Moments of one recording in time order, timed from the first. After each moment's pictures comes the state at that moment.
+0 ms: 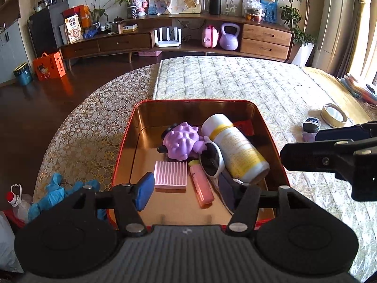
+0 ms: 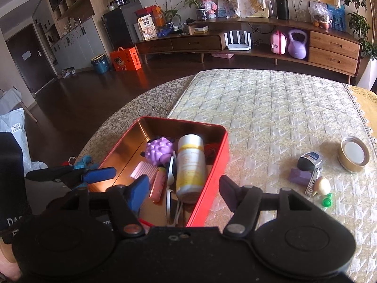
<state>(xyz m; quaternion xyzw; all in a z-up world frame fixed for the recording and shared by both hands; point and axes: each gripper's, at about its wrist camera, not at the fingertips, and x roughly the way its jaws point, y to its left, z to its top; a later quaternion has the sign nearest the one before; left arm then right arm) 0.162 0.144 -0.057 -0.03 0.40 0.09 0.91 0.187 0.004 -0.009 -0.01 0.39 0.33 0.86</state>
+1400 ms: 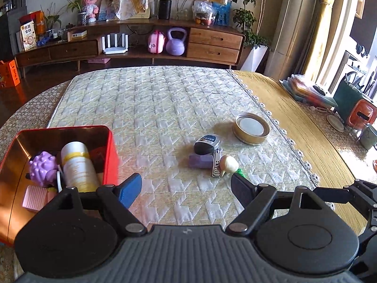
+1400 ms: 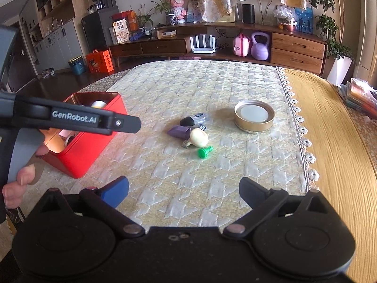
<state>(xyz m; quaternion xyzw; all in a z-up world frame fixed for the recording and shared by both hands) 0.229 -0.004 -0.051 -0.06 0.38 -0.02 0.92 0.190 -0.175 -0.064 -0.05 0.37 0.28 0.88</state>
